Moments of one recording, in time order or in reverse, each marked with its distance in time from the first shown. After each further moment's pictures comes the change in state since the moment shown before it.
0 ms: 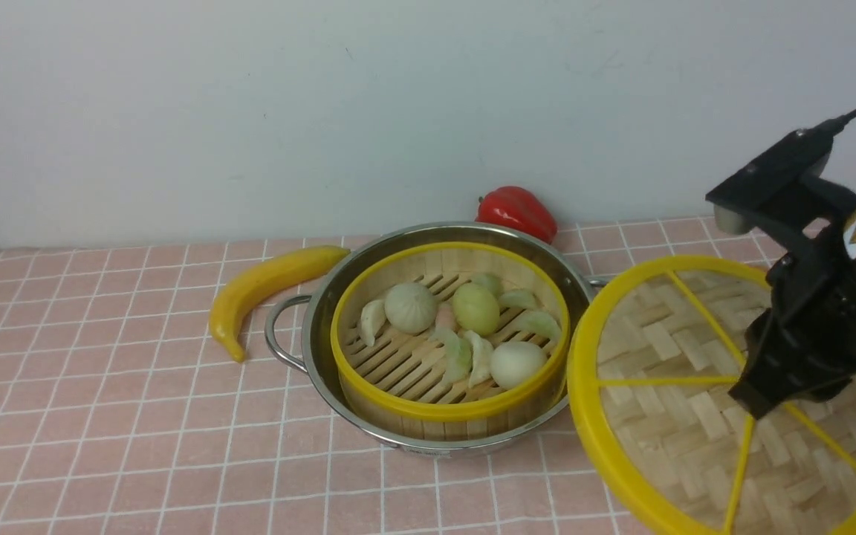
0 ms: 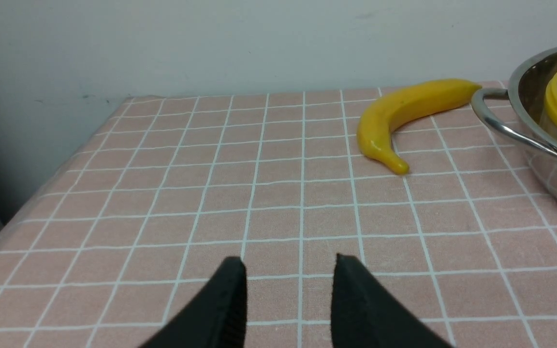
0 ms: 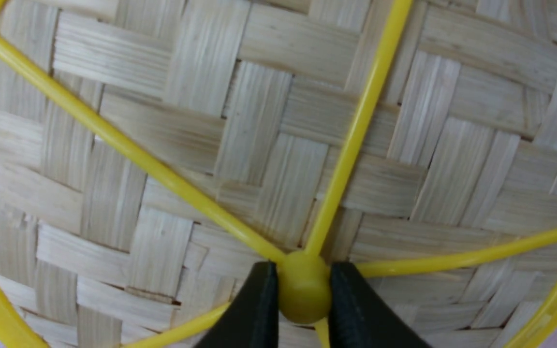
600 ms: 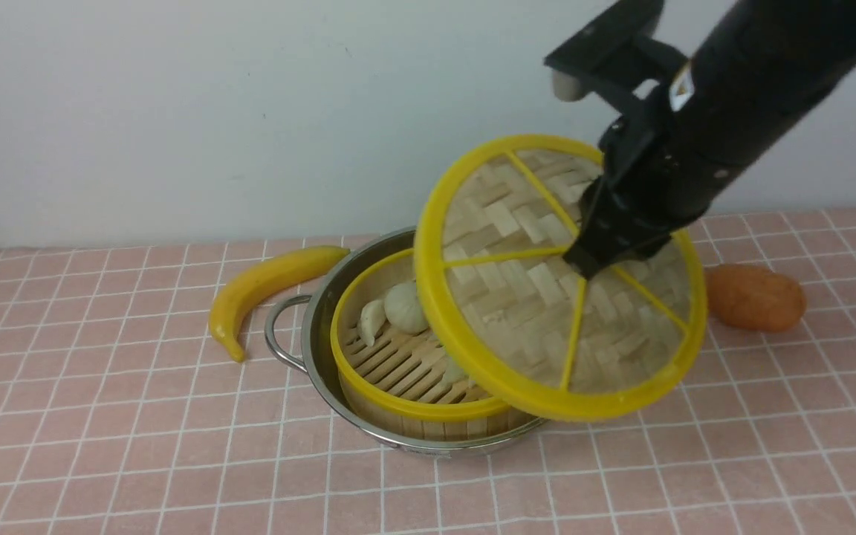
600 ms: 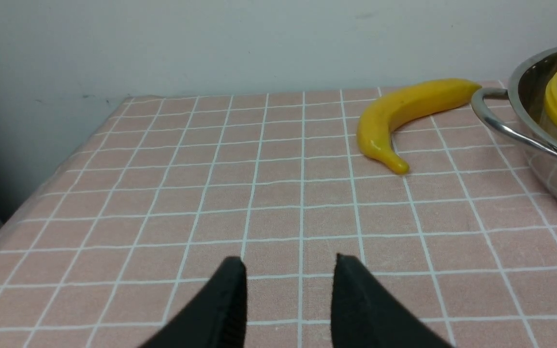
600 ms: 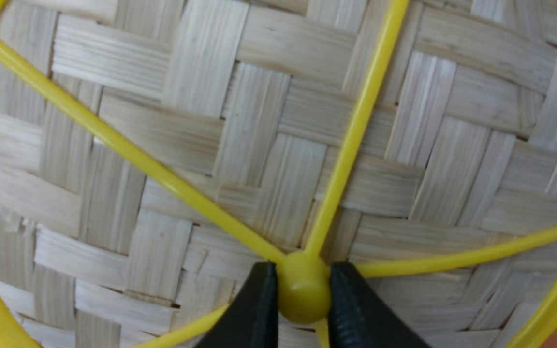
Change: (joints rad) right arm 0.140 0.309 -0.494 0.026 0.006 -0.076; left arm 0.000 0.000 0.000 0.000 0.000 0.000
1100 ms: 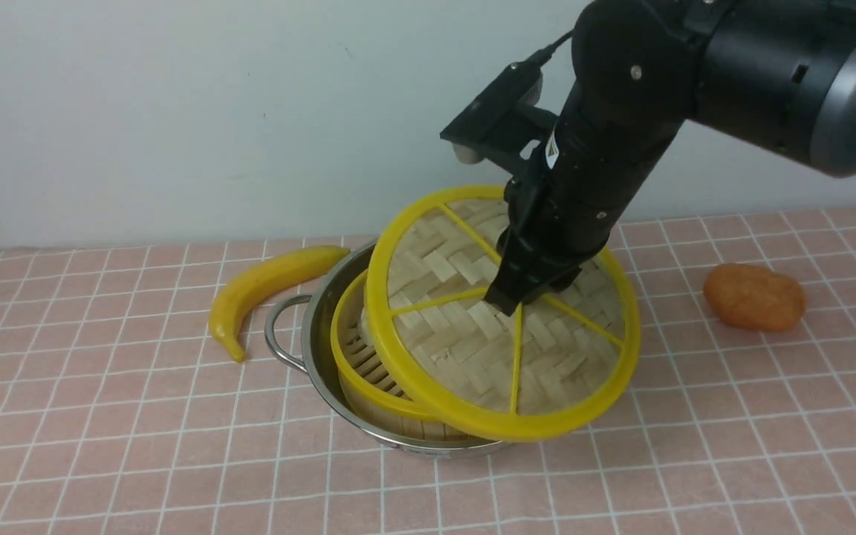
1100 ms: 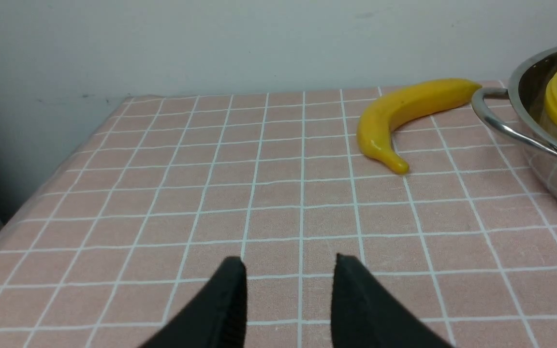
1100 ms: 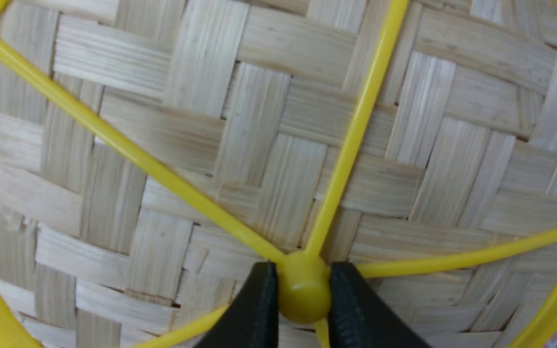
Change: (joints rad) right arm 0.058 0.155 -0.099 -0.026 0.001 -0.010; left arm 0.000 0.000 0.000 0.000 0.000 0.000
